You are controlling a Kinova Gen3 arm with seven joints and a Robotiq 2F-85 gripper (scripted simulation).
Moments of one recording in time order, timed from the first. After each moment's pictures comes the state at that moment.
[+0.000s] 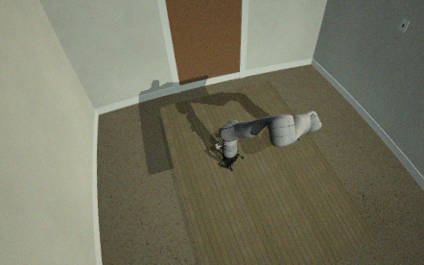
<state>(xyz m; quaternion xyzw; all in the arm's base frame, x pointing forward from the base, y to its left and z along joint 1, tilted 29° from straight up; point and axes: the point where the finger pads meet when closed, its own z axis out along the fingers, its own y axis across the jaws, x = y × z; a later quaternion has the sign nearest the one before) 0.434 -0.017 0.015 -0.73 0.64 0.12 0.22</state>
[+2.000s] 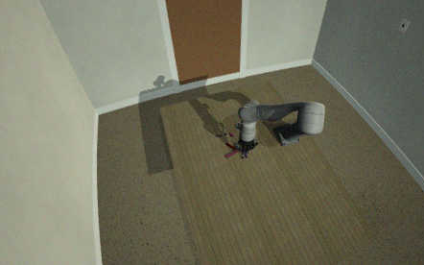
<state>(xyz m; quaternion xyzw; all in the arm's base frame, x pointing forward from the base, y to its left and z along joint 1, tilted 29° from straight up) 0.336 -0.042 0.102 -0.55 0.80 0.17 0.18</state>
